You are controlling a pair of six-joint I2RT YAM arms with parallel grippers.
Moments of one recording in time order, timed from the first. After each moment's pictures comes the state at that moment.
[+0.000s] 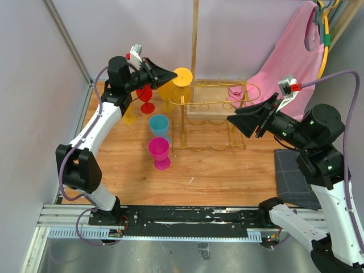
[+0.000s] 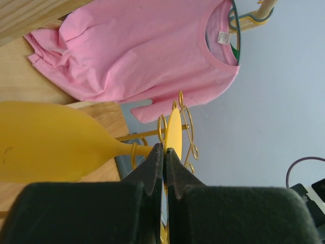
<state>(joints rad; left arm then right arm) -0.24 1.61 1.47 0.15 0.69 -1.15 0.38 0.84 1.37 -0.48 -0.53 0.37</state>
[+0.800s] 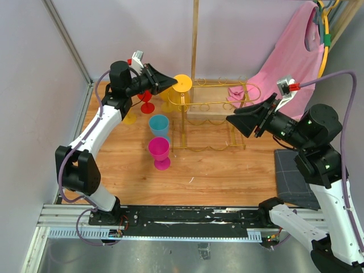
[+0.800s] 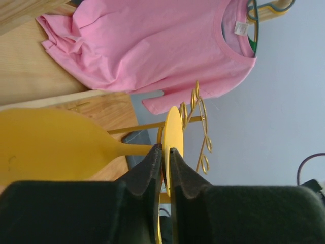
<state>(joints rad) -0.24 1.58 1.39 0.13 0.69 -1.12 0.38 0.84 1.35 -0.46 -0.53 0.39</state>
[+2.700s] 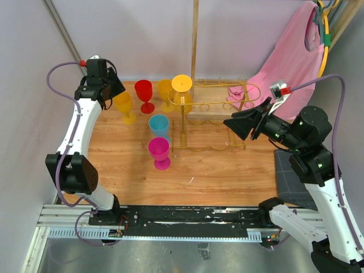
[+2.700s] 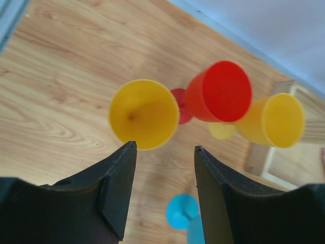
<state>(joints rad) -0.02 1.56 1.58 -0.60 -0.13 -0.50 0.38 0.82 1.26 -0.44 -0.53 0.37</state>
